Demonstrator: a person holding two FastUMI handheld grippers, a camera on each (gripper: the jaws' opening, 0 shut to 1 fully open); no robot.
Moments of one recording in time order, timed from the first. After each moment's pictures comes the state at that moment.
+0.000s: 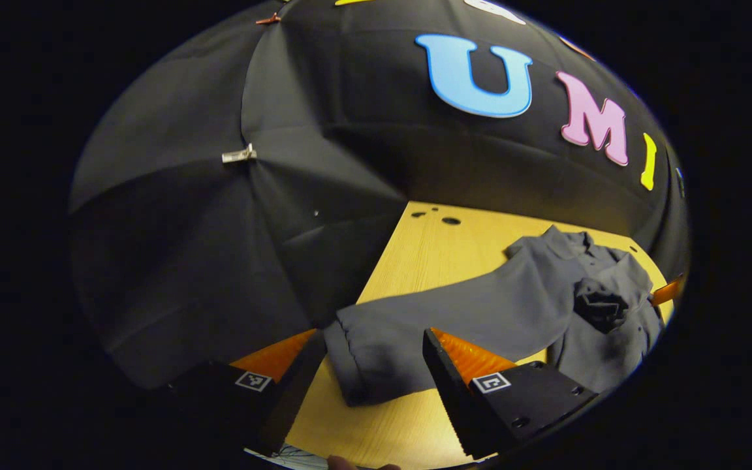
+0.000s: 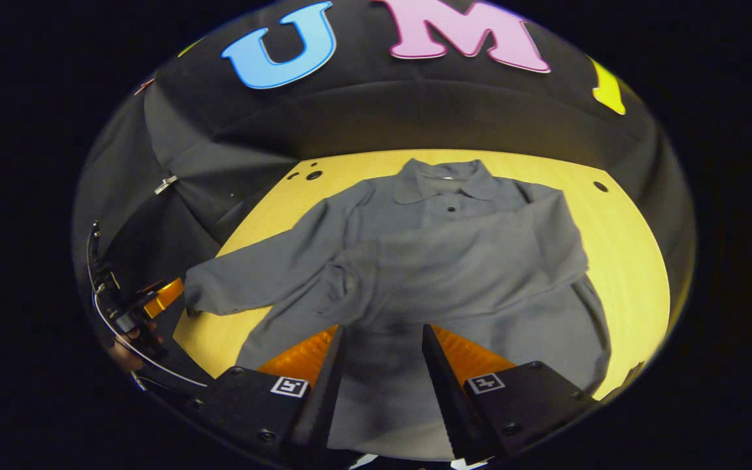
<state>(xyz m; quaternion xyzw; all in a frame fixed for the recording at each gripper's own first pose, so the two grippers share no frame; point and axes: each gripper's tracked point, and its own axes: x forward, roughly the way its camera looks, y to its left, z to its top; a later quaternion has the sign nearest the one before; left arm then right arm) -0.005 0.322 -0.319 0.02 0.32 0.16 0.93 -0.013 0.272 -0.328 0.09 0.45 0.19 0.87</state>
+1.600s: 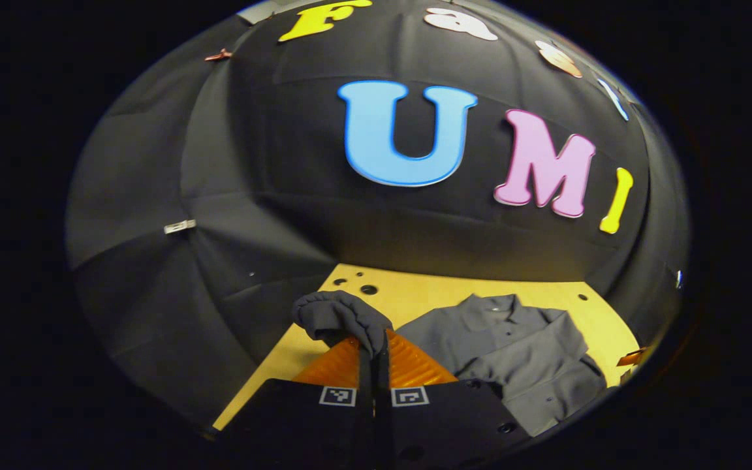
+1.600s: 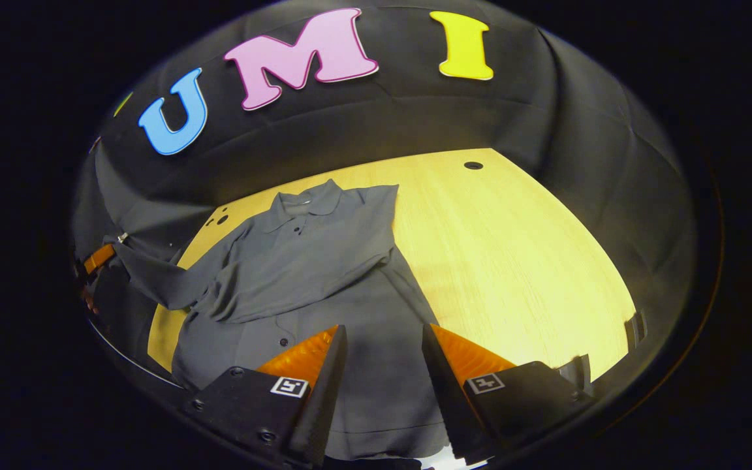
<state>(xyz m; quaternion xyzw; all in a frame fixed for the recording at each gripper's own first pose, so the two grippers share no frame) 0.097 0.092 -0.146 0.02 0.21 0.05 0.98 -0.016 0.027 -0.357 0.15 0.43 0.06 0.89</state>
